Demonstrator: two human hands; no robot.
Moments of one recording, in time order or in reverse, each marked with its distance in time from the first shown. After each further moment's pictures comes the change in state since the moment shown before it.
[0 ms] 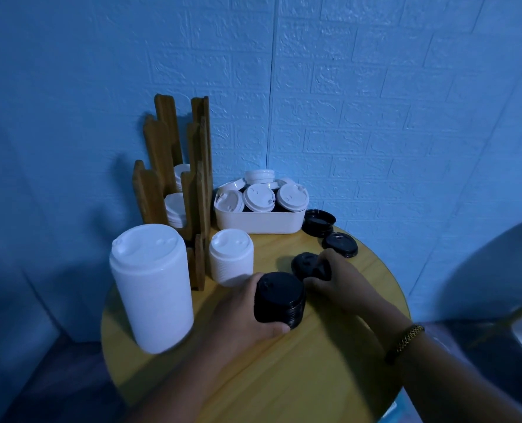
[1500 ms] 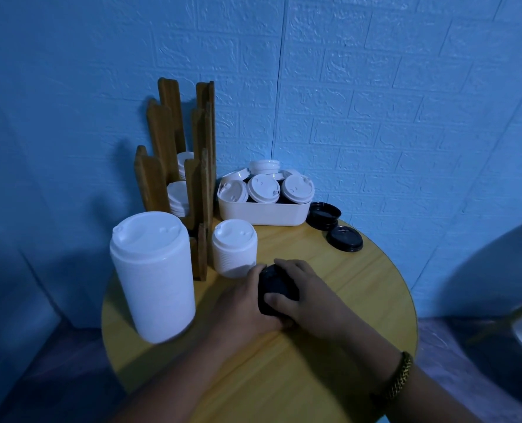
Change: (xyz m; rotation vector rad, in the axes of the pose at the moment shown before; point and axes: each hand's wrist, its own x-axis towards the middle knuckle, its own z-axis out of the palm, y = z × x) left_hand 0.002 -0.001 0.000 0.029 -0.022 -0.012; right_hand -0.038 -0.061 0.038 0.156 -0.136 -0.207
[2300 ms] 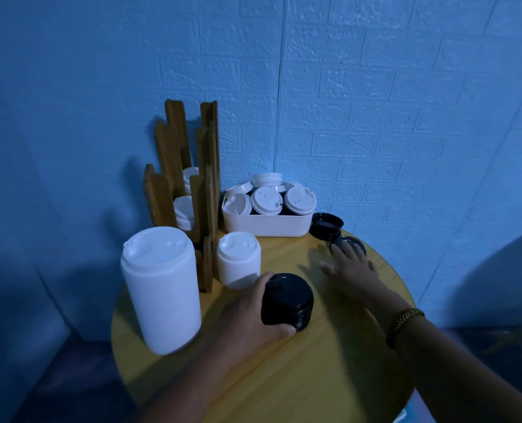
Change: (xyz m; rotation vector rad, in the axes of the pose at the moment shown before) left_hand -0.001 -0.002 0.001 -0.058 -0.015 0.004; right_hand 0.049 0.086 -0.058 -0.472 0.030 0.365
